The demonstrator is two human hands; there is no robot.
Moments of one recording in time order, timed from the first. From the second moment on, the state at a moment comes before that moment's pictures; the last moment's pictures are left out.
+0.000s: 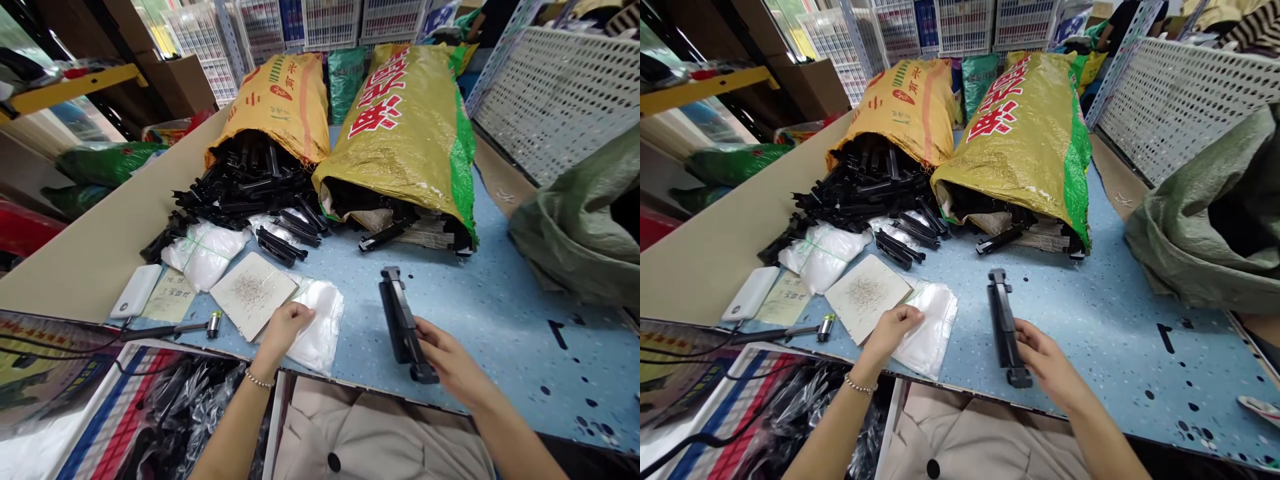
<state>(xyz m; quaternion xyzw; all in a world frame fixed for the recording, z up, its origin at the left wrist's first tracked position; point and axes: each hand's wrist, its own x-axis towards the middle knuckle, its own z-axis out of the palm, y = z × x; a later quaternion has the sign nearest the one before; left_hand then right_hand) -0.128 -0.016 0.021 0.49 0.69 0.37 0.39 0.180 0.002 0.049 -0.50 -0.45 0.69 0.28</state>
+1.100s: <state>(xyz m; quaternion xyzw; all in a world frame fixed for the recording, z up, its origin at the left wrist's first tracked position) -0.134 -0.033 0.054 0.46 0.65 0.47 0.38 0.045 0.022 0.021 -0.38 -0.27 0.83 0.30</state>
